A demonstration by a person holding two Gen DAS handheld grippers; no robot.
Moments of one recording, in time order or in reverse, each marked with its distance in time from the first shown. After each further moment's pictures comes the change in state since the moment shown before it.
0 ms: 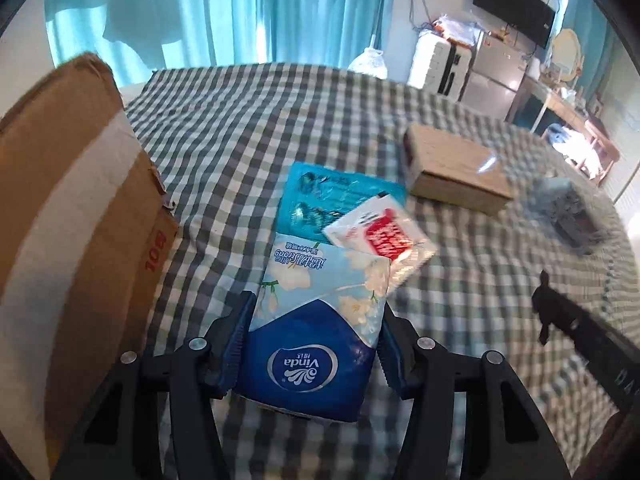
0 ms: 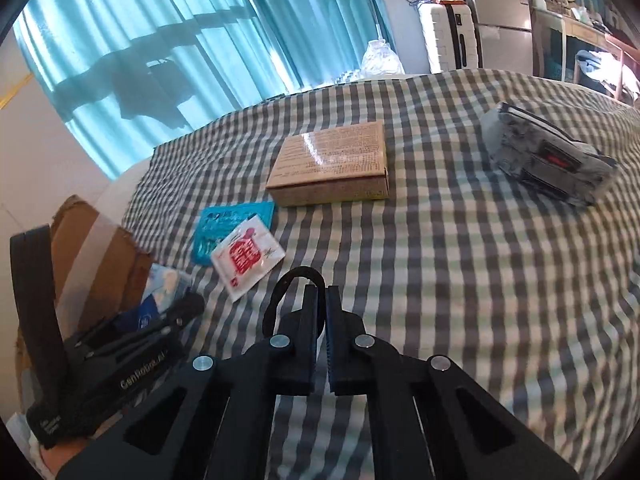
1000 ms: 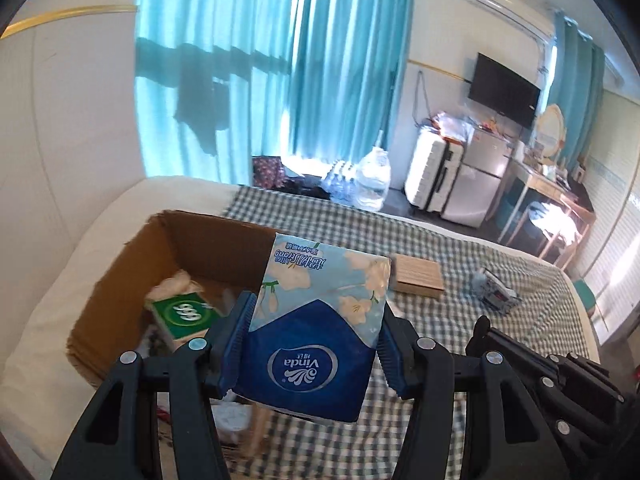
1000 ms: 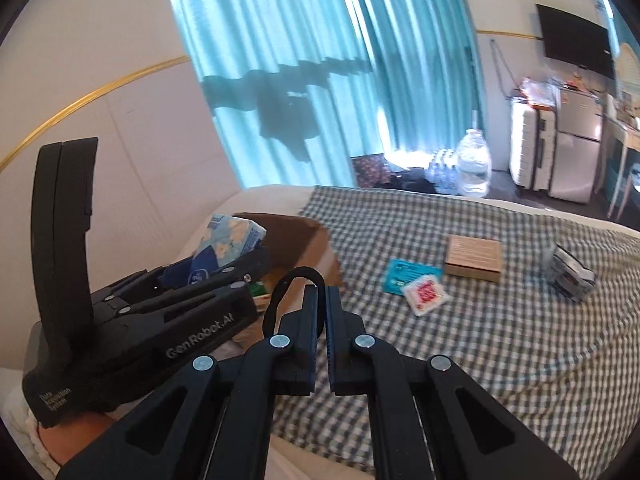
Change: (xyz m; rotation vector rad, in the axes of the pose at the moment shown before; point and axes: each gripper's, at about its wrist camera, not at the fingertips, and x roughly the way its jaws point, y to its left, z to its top) left arm -0.255 0.070 0.006 -0.085 -0.290 0.026; right arm -0.188 0.197 -0.022 -0.309 -0.176 0.208
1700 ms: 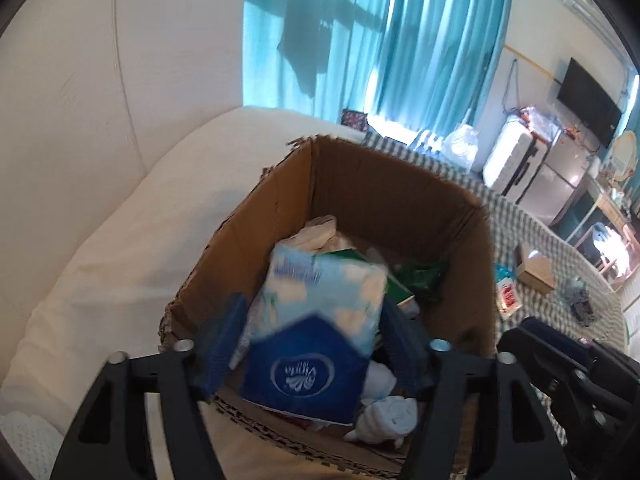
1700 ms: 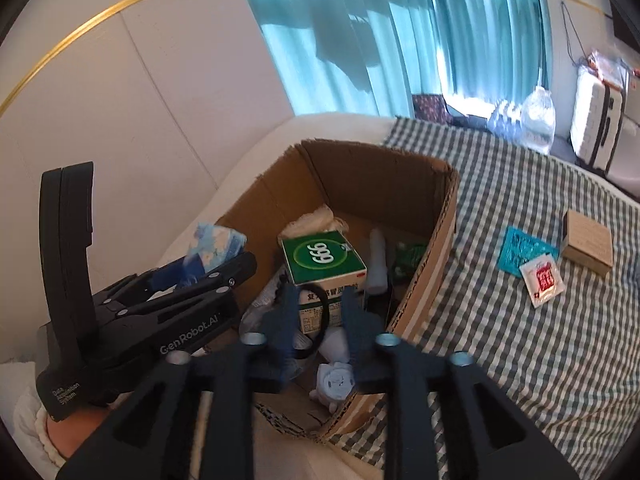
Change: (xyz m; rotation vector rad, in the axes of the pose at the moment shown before) left arm 0.053 0.154 -0.034 -0.169 0.174 0.205; right arm 0.148 0.084 -0.012 -0.052 0.257 0.125
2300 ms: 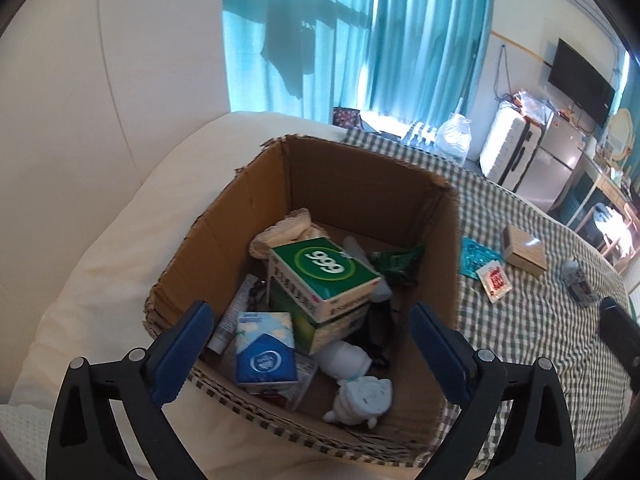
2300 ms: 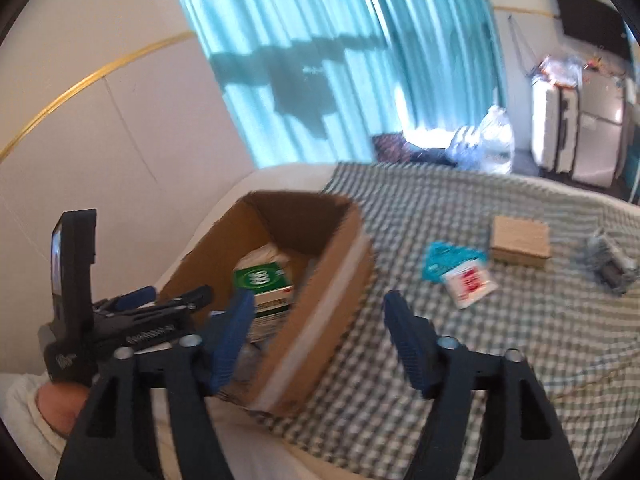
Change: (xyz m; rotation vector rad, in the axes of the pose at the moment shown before) left arm -0.023 -0.042 -0.009 0.075 -0.009 0.000; right arm -0.094 -0.070 -0.029 0.072 -0.221 -0.096
